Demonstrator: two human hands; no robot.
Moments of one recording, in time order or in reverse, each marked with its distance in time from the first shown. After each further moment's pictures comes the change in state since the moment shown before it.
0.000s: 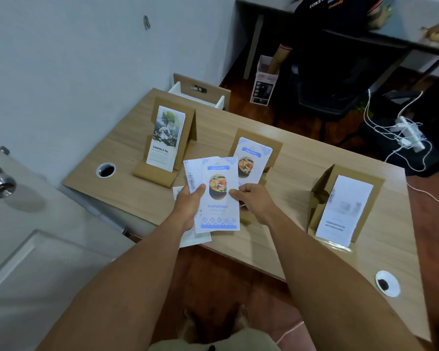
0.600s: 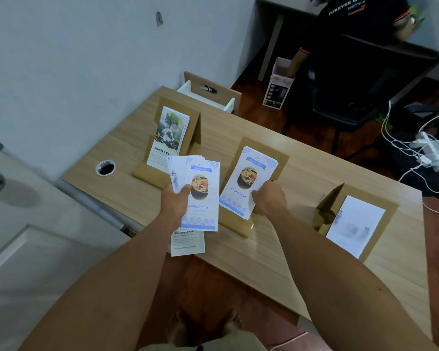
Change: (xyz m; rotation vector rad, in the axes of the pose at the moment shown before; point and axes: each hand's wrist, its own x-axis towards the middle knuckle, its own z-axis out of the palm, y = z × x) left_hand 0.031 0.013 -0.008 0.131 0.277 0.122; right_hand 0.069 -0.009 -0.041 -0.791 0.271 0.013
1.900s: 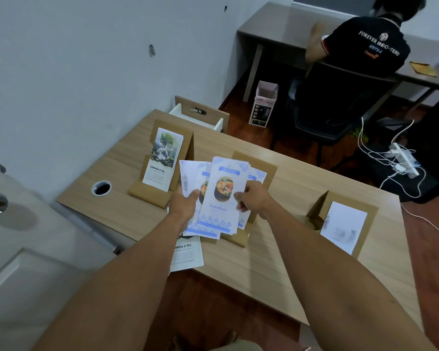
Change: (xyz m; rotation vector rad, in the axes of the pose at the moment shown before) left_hand -0.010 0.033 0.020 0.092 -0.082 0.156; right_hand -0.027 -0.043 -0.037 0.413 -0.255 -0.110
